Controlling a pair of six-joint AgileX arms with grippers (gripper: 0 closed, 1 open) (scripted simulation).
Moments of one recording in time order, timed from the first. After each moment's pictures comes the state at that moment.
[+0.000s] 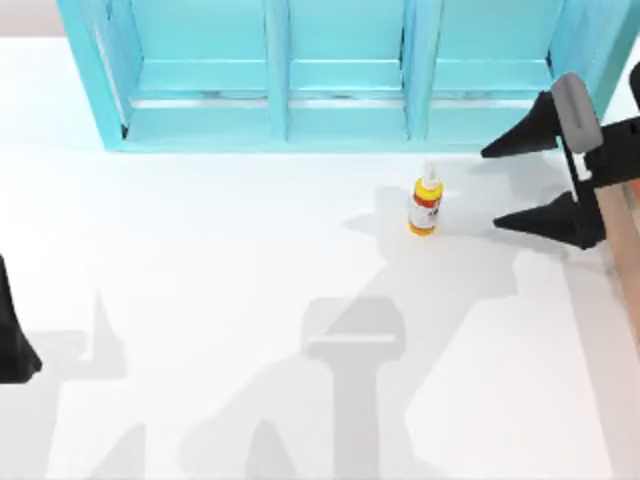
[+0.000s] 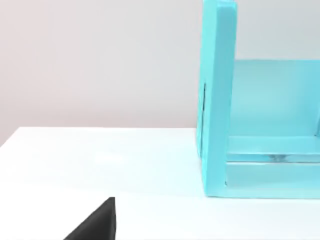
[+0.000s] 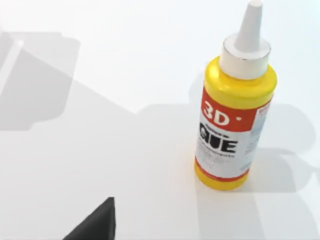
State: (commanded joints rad) left arm 0.00 0.00 0.00 0.00 0.00 0.00; right arm -0.02 2.40 1.69 -0.86 -1.15 -1.57
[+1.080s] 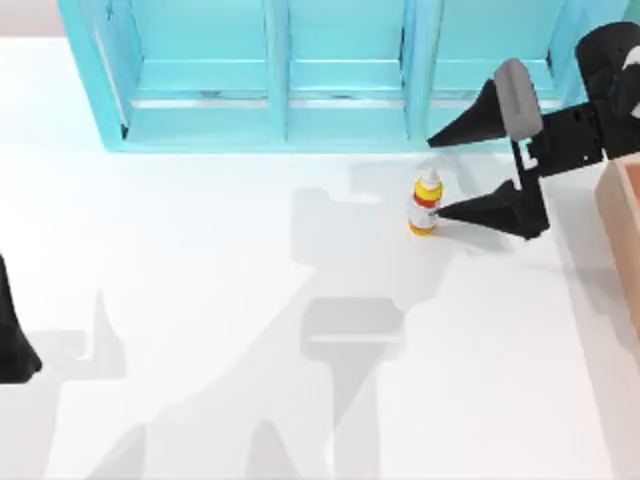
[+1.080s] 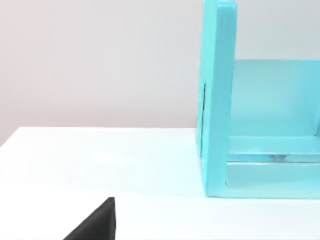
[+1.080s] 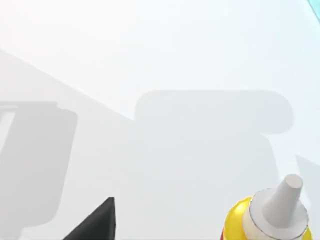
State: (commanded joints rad) left arm 0.00 0.00 0.00 0.00 0.00 0.00; right arm 0.11 2.30 1.59 -0.57 -1.13 -1.26
